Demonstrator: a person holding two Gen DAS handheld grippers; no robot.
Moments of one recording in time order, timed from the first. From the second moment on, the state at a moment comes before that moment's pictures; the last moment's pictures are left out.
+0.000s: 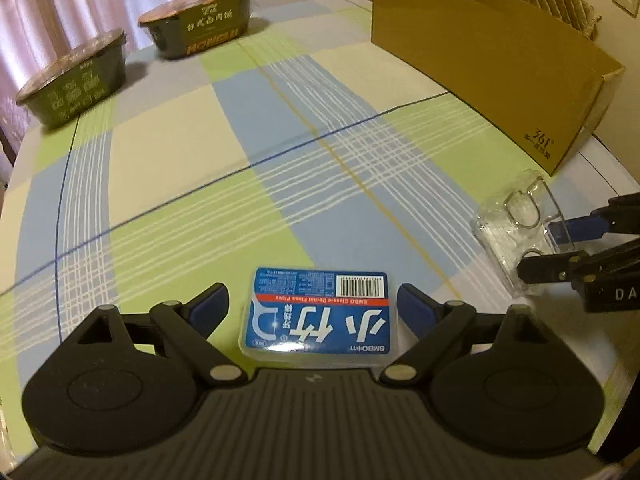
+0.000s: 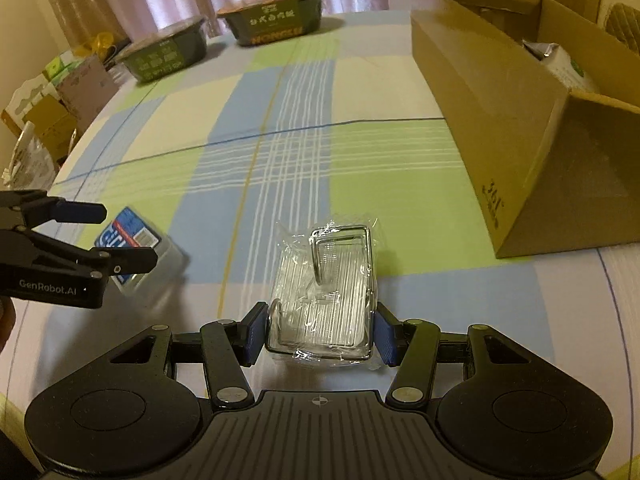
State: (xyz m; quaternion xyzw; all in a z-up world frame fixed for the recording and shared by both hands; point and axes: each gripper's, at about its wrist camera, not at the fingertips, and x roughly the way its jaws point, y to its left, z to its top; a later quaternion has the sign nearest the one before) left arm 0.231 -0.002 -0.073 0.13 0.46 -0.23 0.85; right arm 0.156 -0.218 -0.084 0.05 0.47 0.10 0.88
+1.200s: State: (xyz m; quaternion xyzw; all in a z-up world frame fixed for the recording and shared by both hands) left arm 0.235 -0.028 -0.087 0.15 0.49 -0.23 0.83; right arm 0.154 -0.209 -0.094 0.03 0.44 0.08 0.89
